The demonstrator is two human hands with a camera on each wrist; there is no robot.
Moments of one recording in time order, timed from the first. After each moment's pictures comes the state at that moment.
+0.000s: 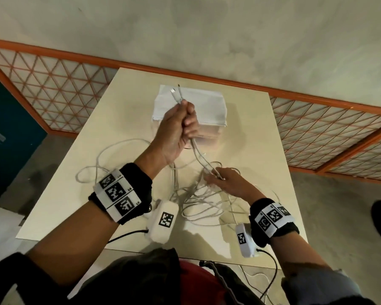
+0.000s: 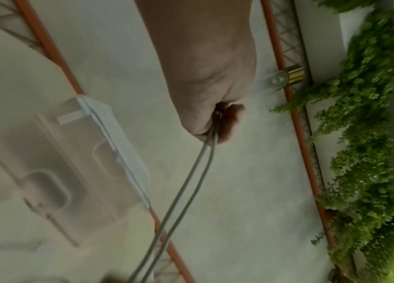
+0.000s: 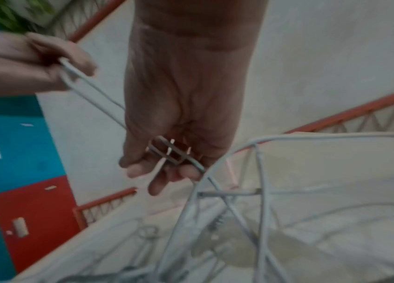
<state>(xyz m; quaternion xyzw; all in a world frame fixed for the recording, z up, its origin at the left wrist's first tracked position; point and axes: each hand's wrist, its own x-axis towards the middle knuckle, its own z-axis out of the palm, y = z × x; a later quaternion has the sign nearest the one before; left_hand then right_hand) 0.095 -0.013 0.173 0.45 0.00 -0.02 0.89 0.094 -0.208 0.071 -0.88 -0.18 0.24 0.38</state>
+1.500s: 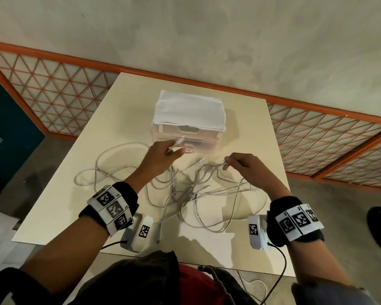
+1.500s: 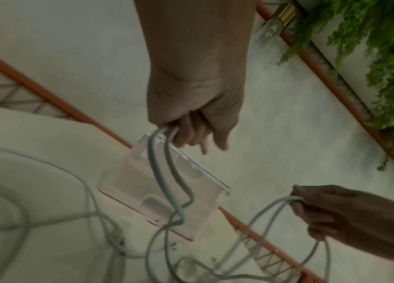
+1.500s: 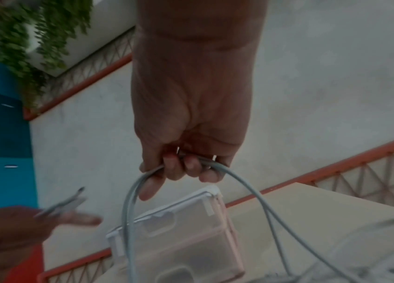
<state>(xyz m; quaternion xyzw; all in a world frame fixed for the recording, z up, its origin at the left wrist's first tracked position) 0.081 0.024 0.101 0.84 0.05 0.01 0.54 0.108 -0.233 0.128 -0.91 -0.18 0.13 0.36</state>
